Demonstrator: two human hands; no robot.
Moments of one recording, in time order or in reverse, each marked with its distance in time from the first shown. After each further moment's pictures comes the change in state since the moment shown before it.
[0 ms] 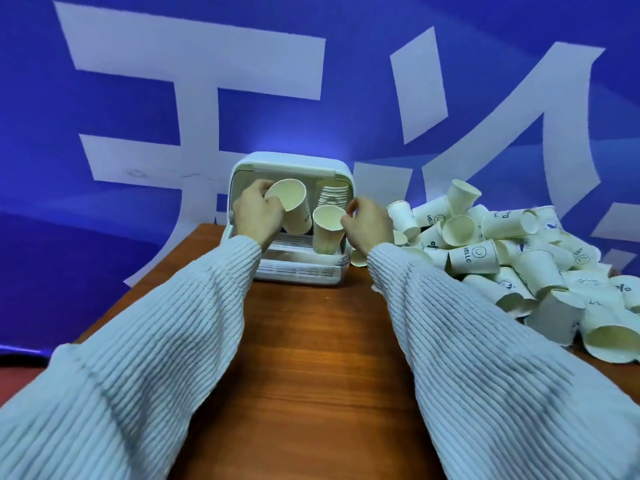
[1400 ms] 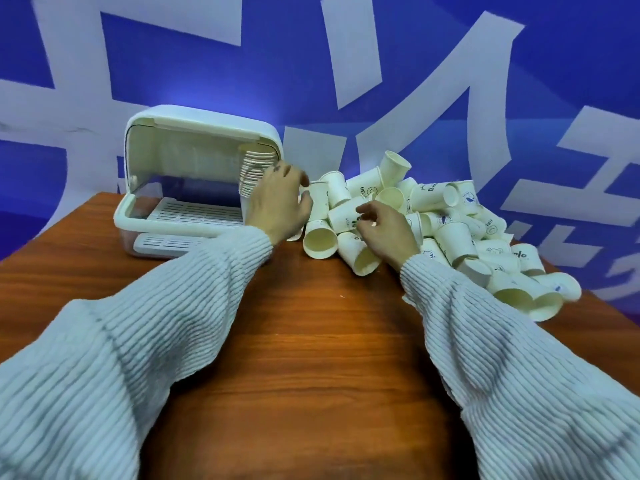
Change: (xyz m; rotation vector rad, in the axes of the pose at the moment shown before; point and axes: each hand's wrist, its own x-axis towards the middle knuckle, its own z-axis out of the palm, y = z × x) left_hand -0.037 0.030 0.139 0.339 -0.173 0.639; right_hand -0.038 0.130 -0.098 -0.070 -0.061 0.070
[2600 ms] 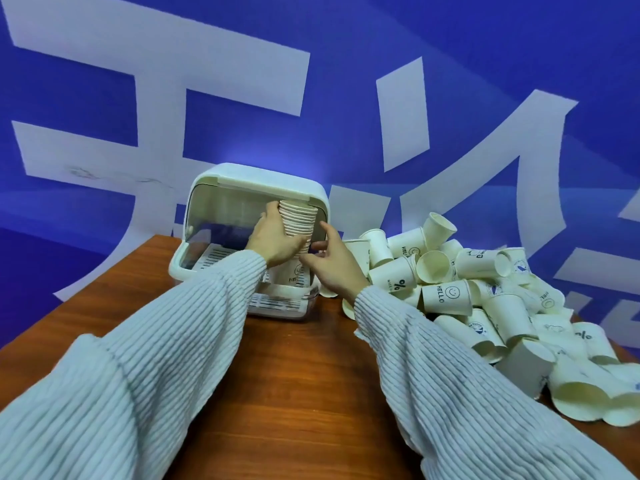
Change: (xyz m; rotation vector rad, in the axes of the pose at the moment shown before) left_hand 0.032 -0.087 -0.033 -0.387 -0.146 -0.505; right_hand 0.044 -0.121 0.093 0.401 -0.289 -0.126
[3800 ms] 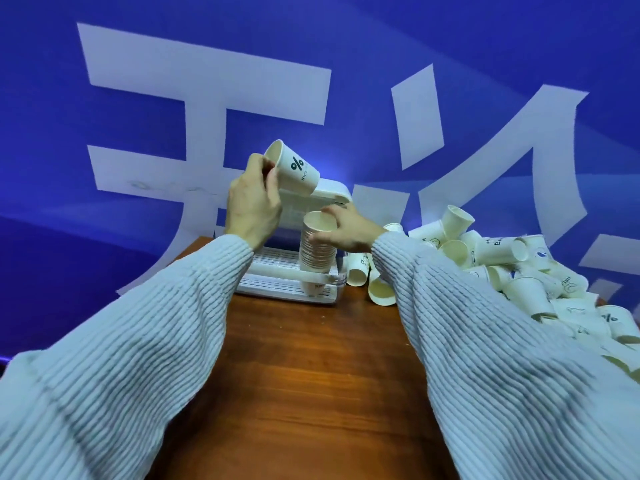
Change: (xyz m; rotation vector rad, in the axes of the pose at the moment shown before) left_hand -0.062 0.029 -0.104 0.063 0.516 0.386; right_hand 0.003 -0.072 -0.019 -0.545 -0.199 -0.081
